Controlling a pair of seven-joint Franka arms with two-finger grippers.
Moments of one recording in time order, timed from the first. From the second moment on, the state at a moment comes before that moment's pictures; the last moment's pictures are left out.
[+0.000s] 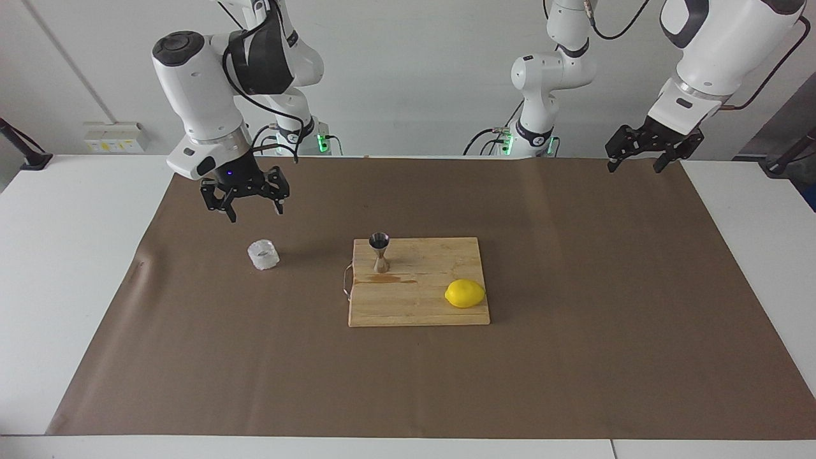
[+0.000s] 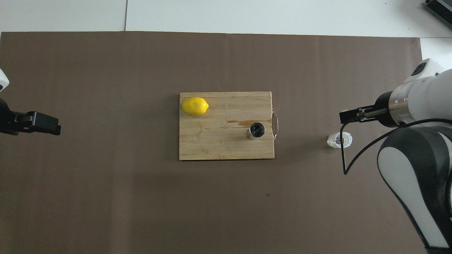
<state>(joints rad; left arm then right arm) 0.07 -0.08 -0.13 -1.66 -0.03 1.53 0.01 0.00 -0.06 0.09 -1.88 0.00 1.91 -0.01</state>
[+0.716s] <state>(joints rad) 0.07 -0.08 -0.13 -1.66 -0.03 1.53 0.01 -0.03 -0.04 0.08 -1.64 -0.02 1.63 0.09</state>
